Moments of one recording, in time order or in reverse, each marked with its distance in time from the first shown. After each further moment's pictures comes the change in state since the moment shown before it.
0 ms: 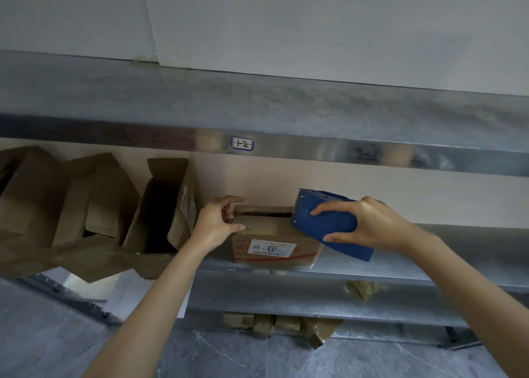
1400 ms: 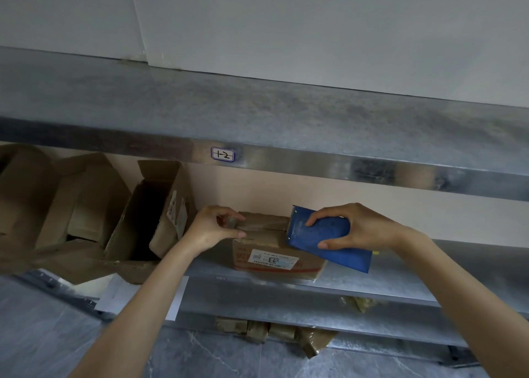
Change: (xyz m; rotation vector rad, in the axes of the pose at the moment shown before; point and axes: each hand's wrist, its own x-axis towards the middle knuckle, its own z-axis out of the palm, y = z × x) left_hand 0.028 -0.014 0.012 -0.017 -0.132 -0.041; right_hand 0.031 0.040 0.002 0.395 -0.258 0.079
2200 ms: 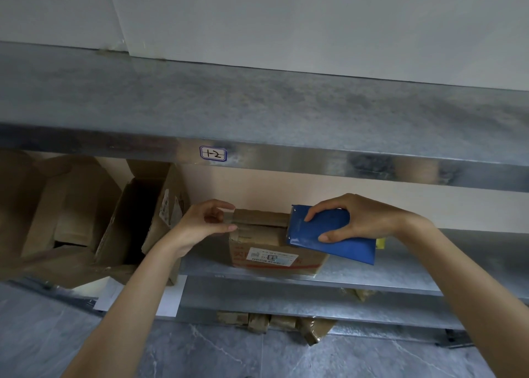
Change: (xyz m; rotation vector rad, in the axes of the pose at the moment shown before) left_hand 0.000 -0.006 -0.014 -0.327 -0.085 -0.090; right_hand 0.011 0.004 -0.009 0.041 -0.103 0.069
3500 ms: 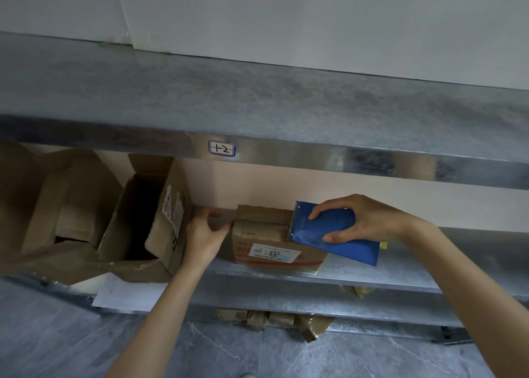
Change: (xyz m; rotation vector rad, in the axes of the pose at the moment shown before) left_hand -0.003 -0.042 0.037 0.270 0.517 0.086; right_hand -0.005 -0.001 0.008 -0.006 0.058 -0.009
